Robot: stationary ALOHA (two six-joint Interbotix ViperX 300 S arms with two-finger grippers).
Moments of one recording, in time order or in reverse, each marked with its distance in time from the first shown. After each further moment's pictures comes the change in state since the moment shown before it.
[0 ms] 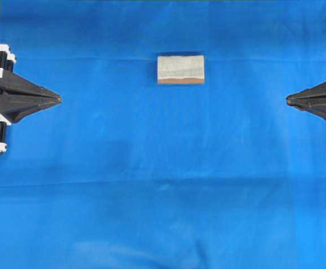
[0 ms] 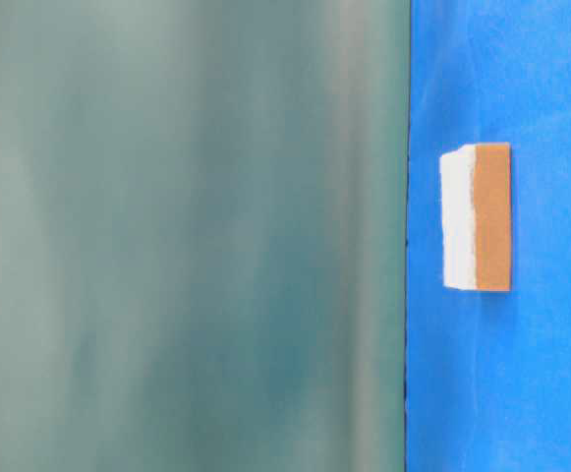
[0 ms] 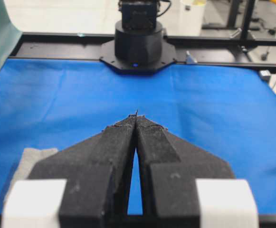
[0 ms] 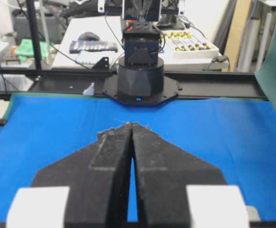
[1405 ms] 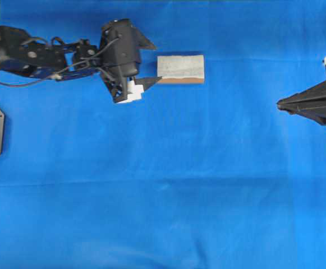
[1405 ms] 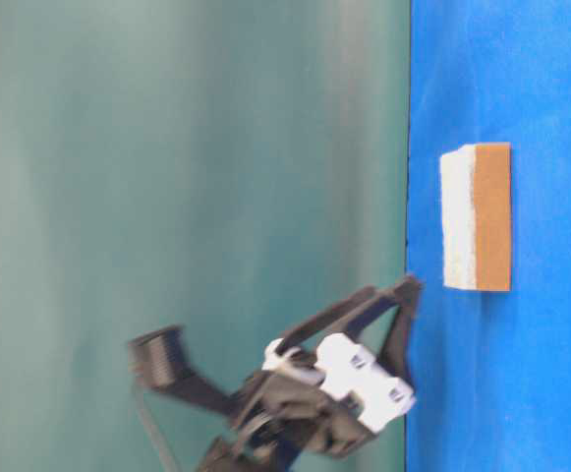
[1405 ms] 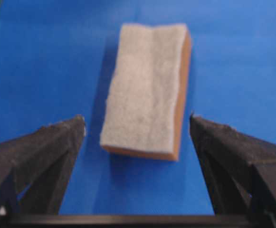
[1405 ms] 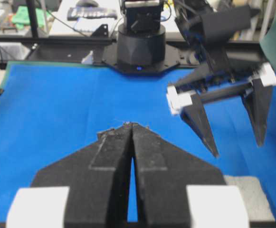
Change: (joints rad) left arm 0.313 1.058 -0.445 -0.025 -0.031 0.296; right arm -0.002 0.048 -0.005 0.000 0.063 -0.002
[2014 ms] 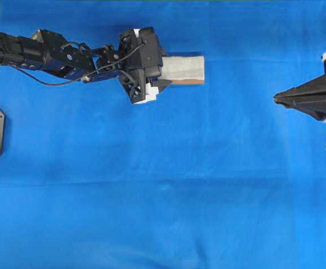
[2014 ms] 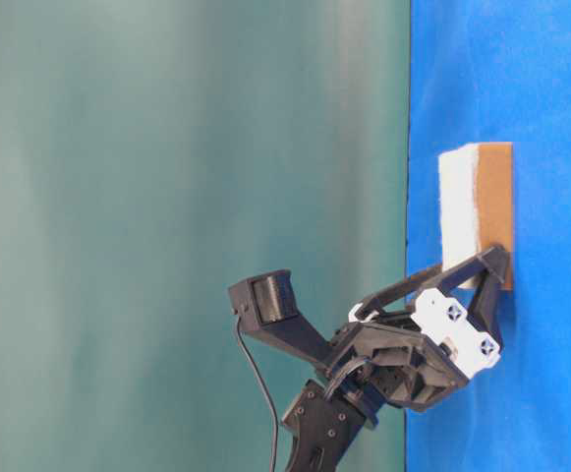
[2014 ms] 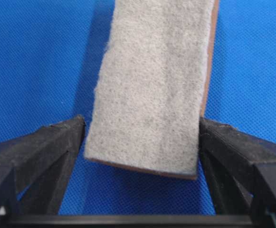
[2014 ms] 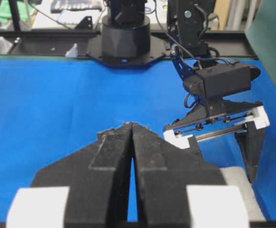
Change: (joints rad) left arm 0.028 0.222 -0.098 0.000 -0.052 -0.002; right arm -0.041 0.017 0.000 0.000 0.000 0.000
